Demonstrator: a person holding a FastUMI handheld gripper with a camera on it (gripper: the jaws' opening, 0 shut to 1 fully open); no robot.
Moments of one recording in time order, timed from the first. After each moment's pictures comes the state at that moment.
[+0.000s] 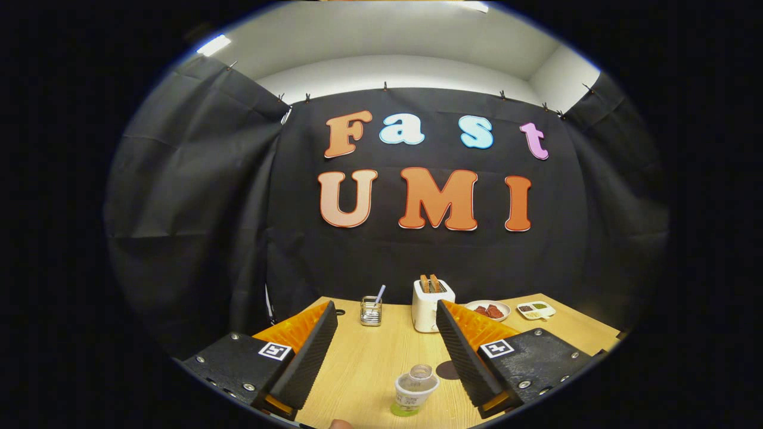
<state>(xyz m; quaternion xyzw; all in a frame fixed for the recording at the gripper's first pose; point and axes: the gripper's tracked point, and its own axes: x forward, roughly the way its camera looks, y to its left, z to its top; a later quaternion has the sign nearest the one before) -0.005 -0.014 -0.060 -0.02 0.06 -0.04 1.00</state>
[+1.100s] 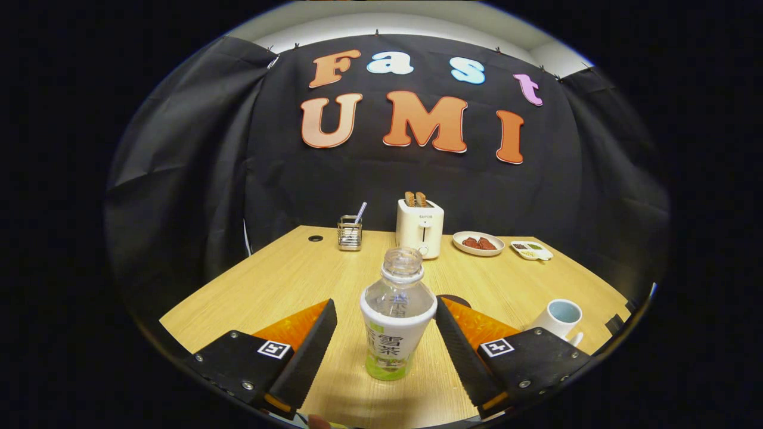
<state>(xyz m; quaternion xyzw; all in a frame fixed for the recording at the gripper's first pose) -0.010 -0.040 -0.247 -0.02 0.20 -0.07 0.98</state>
